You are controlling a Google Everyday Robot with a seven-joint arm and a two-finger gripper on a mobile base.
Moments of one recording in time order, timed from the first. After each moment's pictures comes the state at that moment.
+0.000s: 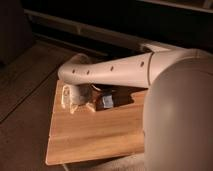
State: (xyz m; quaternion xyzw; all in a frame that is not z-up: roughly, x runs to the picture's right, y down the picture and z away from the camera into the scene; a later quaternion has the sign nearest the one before) arm -0.108 0.102 0.703 -0.26 0.23 0.64 0.68
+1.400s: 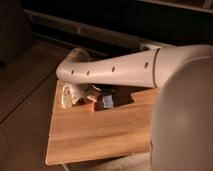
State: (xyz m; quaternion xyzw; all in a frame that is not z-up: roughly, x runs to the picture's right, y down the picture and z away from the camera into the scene) arm -0.098 0.023 0.697 -0.15 0.13 0.65 0.74
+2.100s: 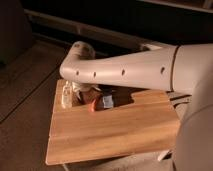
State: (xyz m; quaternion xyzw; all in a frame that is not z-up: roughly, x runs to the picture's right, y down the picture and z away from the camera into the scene) arm -0.094 -0.013 0.687 -0.12 0.06 0.63 0.76
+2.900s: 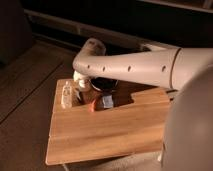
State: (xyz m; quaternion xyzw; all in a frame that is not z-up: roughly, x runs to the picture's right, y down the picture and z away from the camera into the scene) arm -0.100 -0.061 0.729 -0.12 -0.02 0.63 0.77
